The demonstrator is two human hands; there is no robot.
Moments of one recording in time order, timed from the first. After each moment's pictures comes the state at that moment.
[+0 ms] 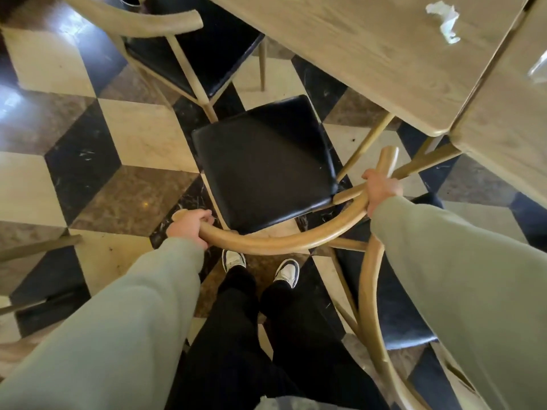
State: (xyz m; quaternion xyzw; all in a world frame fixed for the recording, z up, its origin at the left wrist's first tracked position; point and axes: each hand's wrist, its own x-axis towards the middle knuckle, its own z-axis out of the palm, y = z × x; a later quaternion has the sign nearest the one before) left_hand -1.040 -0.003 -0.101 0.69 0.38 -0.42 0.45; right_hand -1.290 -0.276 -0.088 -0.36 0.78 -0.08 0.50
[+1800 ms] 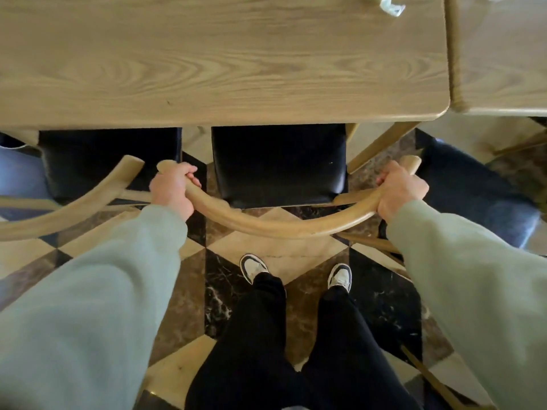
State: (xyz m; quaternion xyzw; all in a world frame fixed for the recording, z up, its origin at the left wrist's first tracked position) left_hand -0.810 -0.304 -0.094 0.77 -0.03 -0.50 0.39; right_hand -1.181 -0.315 -0.093 -0.03 0.86 -0.34 0.39
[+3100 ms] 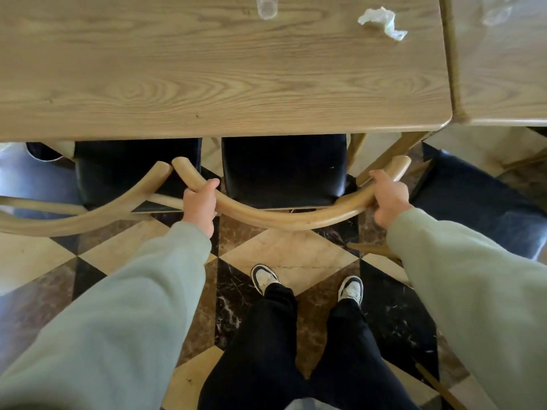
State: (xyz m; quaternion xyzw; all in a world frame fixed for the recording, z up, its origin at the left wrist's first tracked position) left_hand -0.817 -0.263 -0.083 0.80 -0.08 -0.50 0.34; right_hand -1.147 -0.308 -0.086 -0.07 0.82 -0.29 0.49
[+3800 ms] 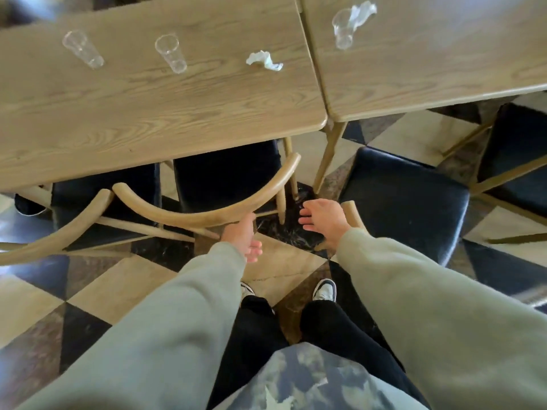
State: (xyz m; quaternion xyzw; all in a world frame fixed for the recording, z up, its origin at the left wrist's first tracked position) left_hand -1.055 -0.181 -0.029 0.79 -0.16 -0.58 0.10; right_hand -1.253 -0.202 -0.043 -0.23 0.71 -0.22 0.63
